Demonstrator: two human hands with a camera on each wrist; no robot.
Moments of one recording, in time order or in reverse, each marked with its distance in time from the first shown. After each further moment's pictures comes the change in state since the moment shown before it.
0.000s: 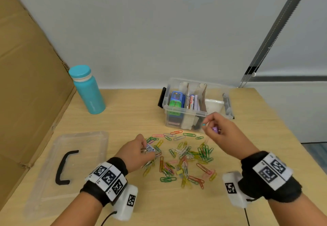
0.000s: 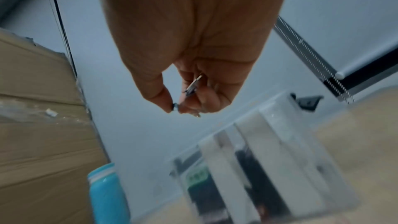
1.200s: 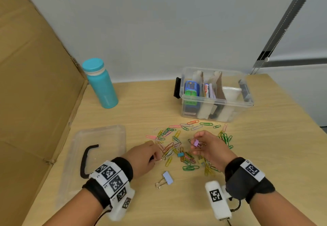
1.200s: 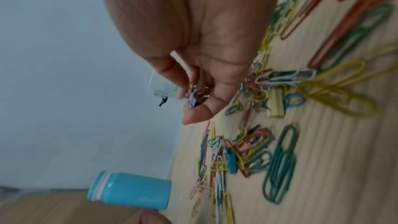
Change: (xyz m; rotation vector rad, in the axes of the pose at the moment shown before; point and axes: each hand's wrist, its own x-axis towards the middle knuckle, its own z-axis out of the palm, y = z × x) left_hand -0.025 -0.039 -0.021 0.395 -0.240 0.281; right_hand -0.010 0.009 0.122 1.039 -0.048 0.563
